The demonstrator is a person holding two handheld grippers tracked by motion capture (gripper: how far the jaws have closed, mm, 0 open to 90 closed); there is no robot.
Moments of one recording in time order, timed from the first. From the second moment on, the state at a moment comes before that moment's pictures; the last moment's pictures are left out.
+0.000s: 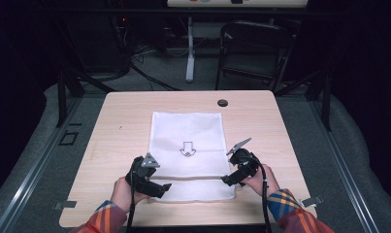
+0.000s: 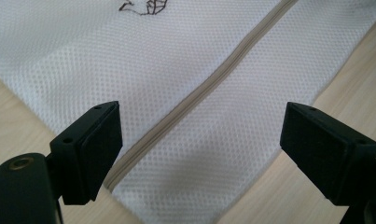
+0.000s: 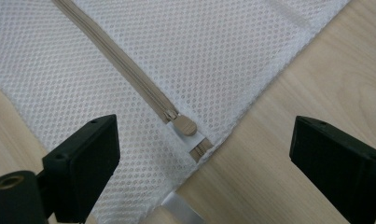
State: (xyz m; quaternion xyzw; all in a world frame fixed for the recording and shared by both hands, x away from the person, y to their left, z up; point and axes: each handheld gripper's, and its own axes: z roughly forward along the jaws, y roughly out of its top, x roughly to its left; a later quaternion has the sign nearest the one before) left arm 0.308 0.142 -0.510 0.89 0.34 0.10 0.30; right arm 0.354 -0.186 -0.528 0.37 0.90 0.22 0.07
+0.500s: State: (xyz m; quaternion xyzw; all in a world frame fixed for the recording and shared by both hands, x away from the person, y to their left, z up) left arm 0.328 0.094 -0.516 0.89 0.30 0.09 0.32; right arm 0.353 -0.186 -0.527 0.37 0.90 0.23 0.07
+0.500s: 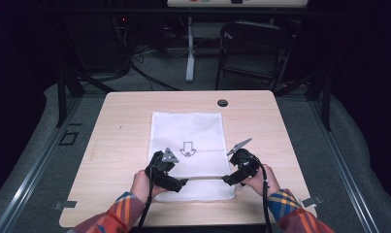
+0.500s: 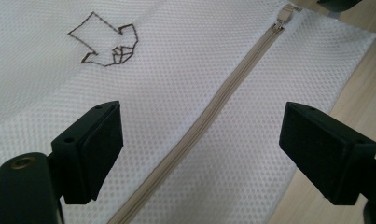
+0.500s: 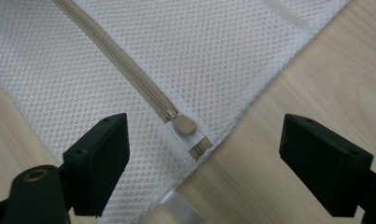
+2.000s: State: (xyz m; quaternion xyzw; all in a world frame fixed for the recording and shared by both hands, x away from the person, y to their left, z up) left arm 0.347 -0.013 -0.550 0.93 0.22 0.02 0.30; right arm 0.354 -0.182 -0.544 0.37 0.90 0.20 0.07
